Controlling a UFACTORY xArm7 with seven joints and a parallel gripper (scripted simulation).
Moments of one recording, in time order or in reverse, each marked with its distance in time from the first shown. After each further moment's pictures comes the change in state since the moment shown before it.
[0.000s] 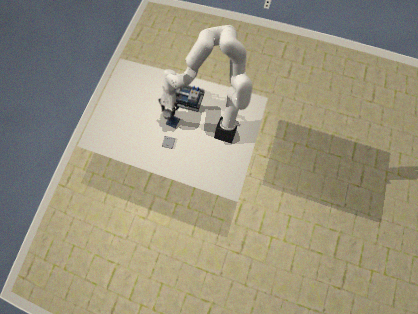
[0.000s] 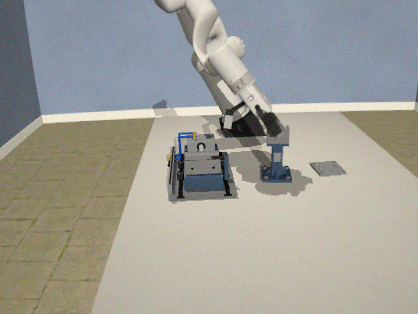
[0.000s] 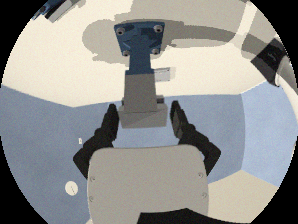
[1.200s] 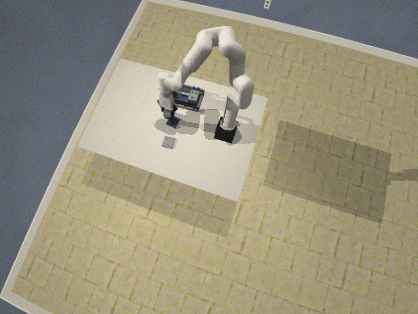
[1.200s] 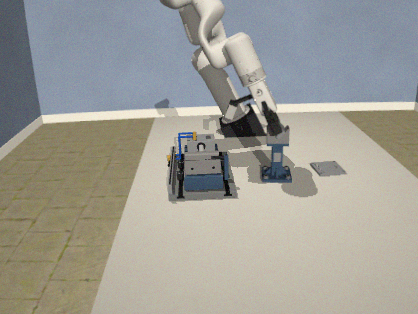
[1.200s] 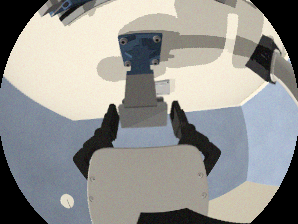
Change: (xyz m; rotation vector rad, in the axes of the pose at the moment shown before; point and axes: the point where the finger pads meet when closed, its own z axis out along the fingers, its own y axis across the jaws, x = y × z) arm -0.002 0.000 0.000 -0.001 0.211 -0.001
